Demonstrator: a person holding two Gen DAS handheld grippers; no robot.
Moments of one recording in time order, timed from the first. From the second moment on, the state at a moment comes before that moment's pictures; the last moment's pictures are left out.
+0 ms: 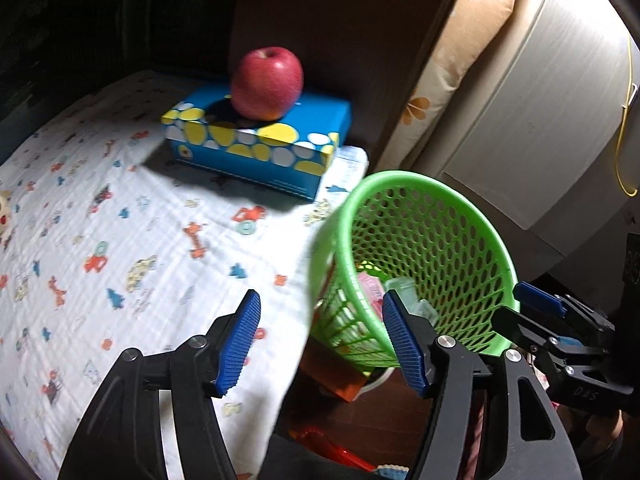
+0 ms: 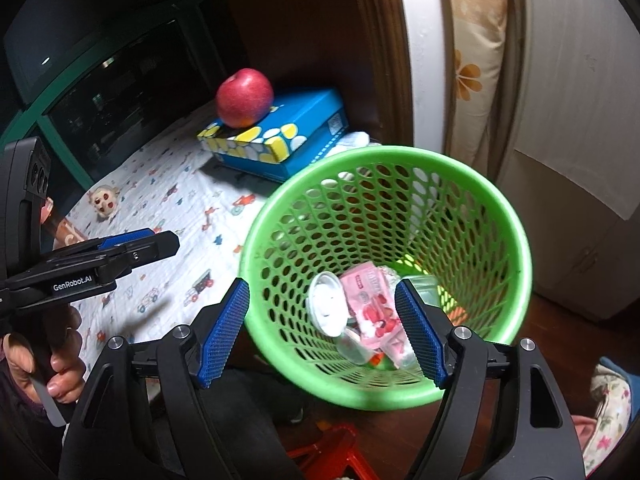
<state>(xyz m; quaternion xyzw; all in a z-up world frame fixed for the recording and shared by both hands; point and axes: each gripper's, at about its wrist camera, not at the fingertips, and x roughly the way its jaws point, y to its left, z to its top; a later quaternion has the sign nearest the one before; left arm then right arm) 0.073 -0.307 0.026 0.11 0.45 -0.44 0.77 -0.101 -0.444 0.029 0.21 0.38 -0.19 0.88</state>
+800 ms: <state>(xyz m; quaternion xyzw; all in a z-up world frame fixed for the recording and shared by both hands) 0.099 -0.201 0.048 0.10 0.41 -0.29 0.86 -0.038 -0.367 0.037 0.16 0.38 -0.10 0.91</state>
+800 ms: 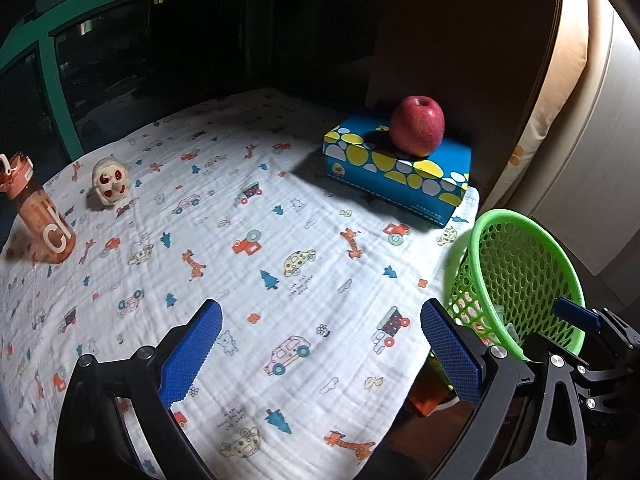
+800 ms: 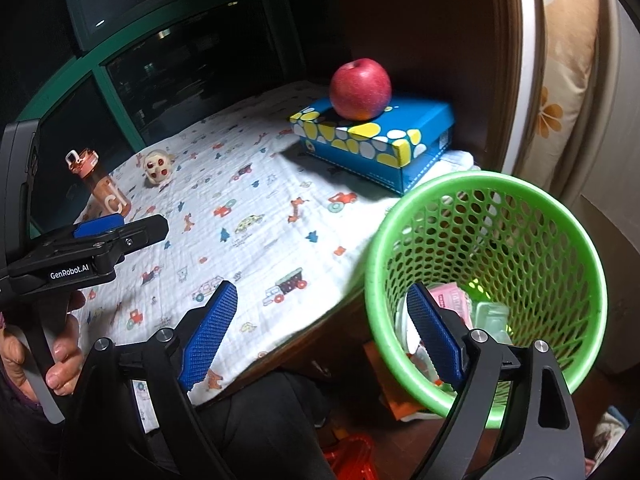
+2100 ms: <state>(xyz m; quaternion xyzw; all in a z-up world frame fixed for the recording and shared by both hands) 0.085 -0.147 0.062 0.09 0.36 -0.17 0.91 -0.029 -0.338 0.052 0.12 0.35 -0.15 0.92</state>
